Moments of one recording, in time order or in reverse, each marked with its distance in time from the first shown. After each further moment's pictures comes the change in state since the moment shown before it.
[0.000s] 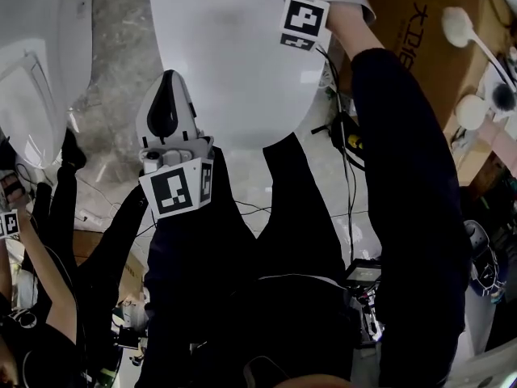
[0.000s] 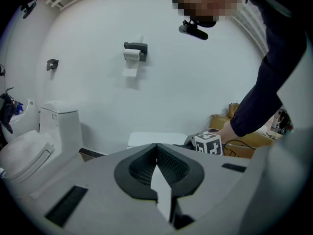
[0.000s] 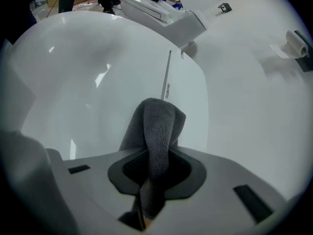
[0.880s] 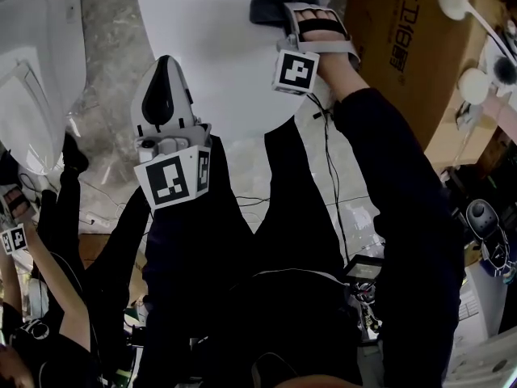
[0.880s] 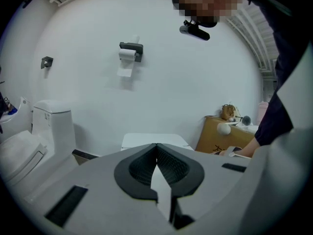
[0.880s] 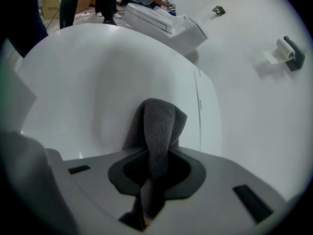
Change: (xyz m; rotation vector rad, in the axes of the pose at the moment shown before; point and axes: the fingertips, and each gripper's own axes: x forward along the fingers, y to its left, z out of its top) left arm 0.002 -0.007 0.001 0.007 -0.013 -0.072; right arm -0.076 0.110 0.021 0.129 -0.043 0.043
